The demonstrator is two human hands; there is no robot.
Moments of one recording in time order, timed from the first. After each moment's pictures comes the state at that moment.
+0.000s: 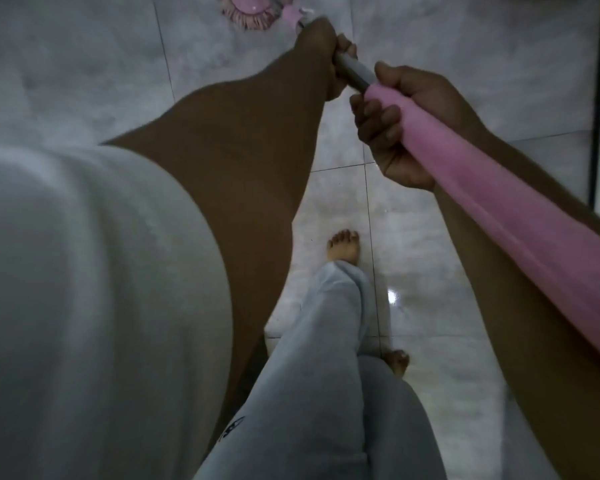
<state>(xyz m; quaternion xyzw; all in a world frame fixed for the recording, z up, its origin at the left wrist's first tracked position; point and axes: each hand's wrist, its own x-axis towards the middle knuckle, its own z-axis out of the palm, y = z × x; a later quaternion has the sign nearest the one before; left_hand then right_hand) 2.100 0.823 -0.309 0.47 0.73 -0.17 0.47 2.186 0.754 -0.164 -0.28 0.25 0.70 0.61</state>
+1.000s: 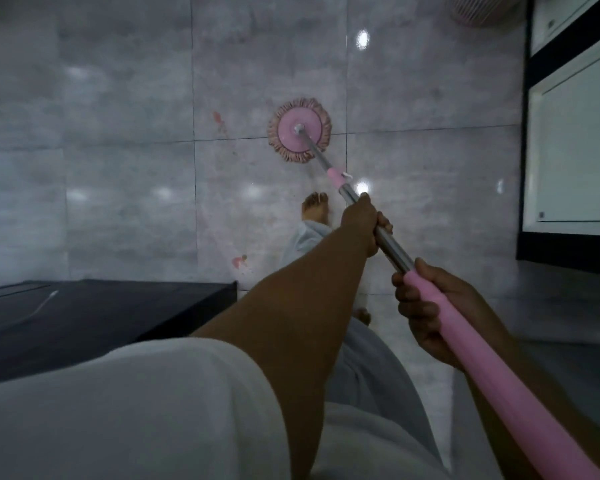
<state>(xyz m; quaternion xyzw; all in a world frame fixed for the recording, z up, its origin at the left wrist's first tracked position) 1.916 0.580 -0.176 0.22 0.64 -0.10 0.73 1.911 0.424 -0.062 -0.32 0.35 0.68 0.56</state>
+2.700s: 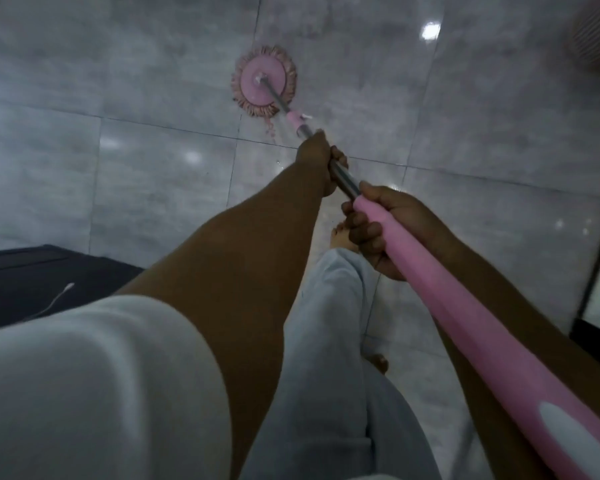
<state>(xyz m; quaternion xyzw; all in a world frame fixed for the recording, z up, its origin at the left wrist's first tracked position) 1.939 0.869 -0.213 0.26 0.72 0.07 0.64 1.991 0.720 -0.126 -0.37 0.22 0.79 0.44</state>
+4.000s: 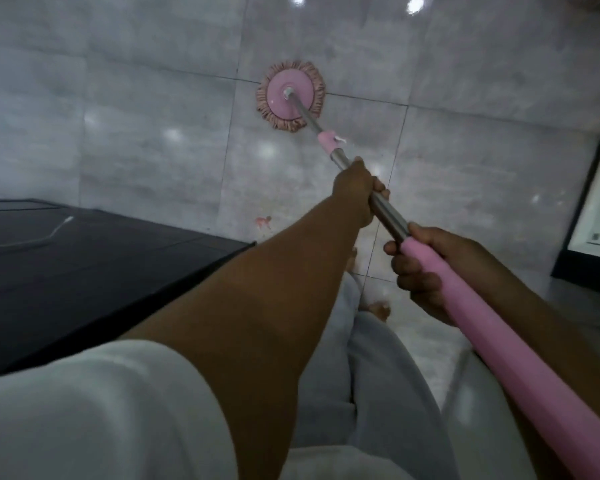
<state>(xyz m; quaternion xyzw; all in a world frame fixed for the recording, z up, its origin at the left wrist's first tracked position) 1.822 0.679 -0.179 0.16 0.66 0.02 0.74 1.869 0.536 -0.071 -0.41 0.24 0.78 0.41</state>
